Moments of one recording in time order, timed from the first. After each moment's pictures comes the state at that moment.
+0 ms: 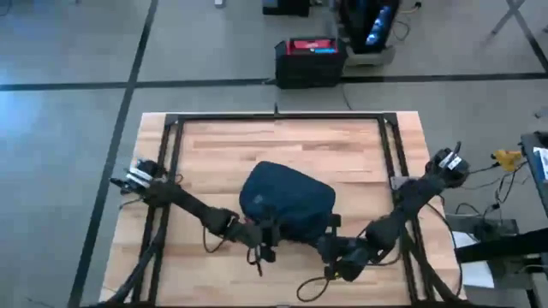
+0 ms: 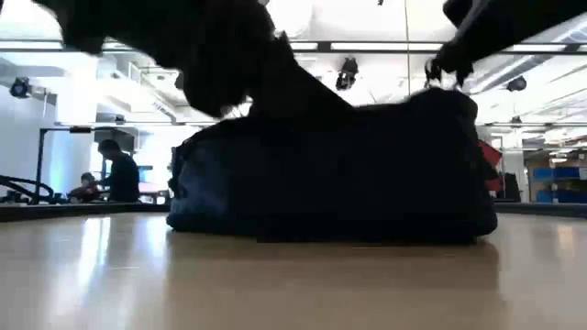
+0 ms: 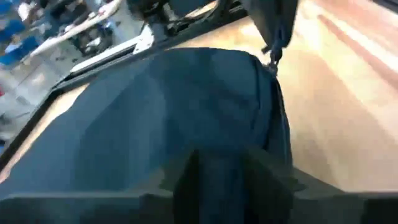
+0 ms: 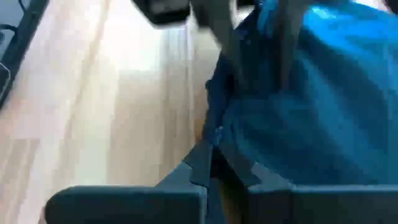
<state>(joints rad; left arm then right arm) -0.43 1.93 0.98 0.58 -0.50 0.20 0.72 1.60 1.06 -0.36 0.64 0.44</state>
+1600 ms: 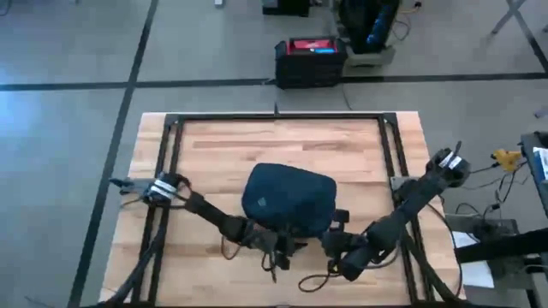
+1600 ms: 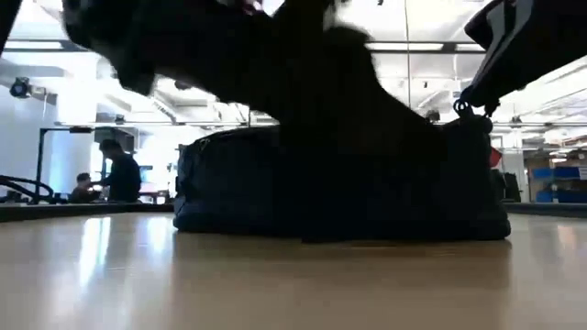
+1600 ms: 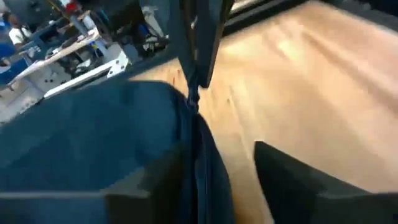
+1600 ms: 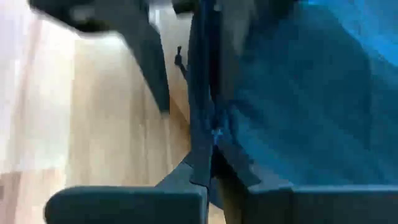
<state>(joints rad) -0.39 2.17 1.20 0.61 -0.49 0.23 0.73 1.59 1.05 -0.57 0.65 0.63</state>
